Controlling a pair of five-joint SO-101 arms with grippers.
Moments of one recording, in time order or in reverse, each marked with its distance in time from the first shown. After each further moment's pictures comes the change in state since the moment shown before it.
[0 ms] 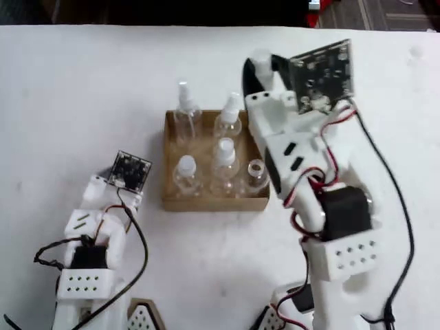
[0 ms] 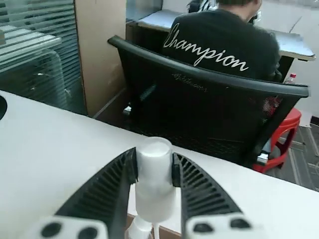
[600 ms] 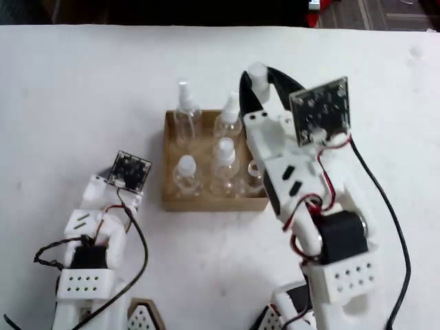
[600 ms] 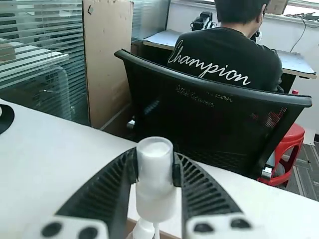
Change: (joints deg) left arm 0.0 0.0 0.0 0.0 0.0; right arm -0.6 -11.6 13.0 -5.9 0.0
